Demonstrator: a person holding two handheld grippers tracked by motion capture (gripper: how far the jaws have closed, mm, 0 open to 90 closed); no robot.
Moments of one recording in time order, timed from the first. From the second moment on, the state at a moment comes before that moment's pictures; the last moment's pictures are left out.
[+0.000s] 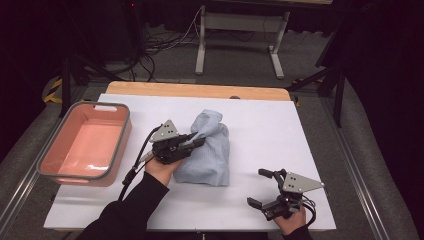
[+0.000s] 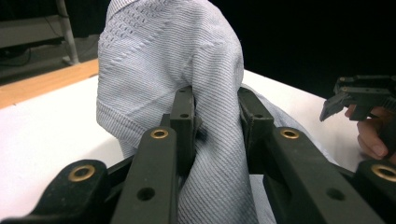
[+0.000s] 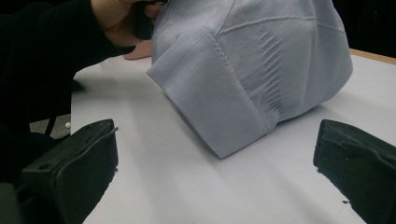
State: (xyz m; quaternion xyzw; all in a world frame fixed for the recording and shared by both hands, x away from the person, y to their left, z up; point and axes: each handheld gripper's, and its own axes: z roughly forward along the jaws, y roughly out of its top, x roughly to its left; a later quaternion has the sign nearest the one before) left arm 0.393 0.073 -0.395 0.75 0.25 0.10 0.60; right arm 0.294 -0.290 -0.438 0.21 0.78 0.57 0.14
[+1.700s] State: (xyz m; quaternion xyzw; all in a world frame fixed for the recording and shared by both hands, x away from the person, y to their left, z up) left arm 0.386 0.085 -0.393 0.77 0.21 0.09 0.59; right arm 0.293 -0.291 -0.438 0.21 0.78 0.57 0.14
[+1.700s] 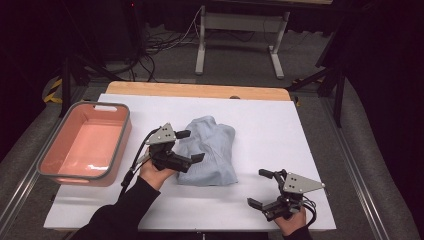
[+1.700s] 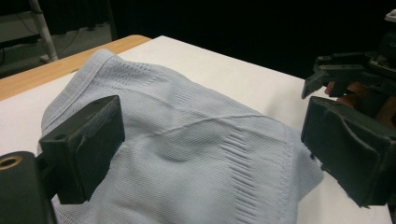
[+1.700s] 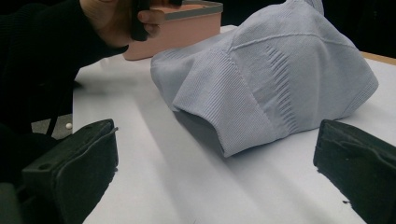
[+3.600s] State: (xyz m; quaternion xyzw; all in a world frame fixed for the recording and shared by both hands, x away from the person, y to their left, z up) left arm 0.340 0.185 -0.454 0.76 0.25 0.08 0.59; right arm 0.291 -0.291 -0.437 0.21 0.78 0.57 0.14
